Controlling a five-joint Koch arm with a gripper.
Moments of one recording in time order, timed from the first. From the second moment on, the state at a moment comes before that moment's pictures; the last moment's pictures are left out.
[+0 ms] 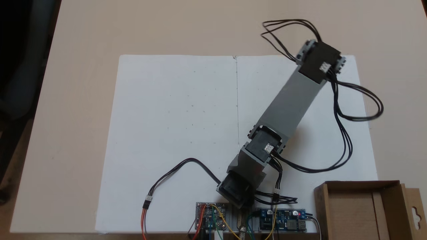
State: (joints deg) arm 40.1 86.3 28.0 99.6 2.8
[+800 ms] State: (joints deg) arm 99.7 79.9 28.0 99.5 -23.7
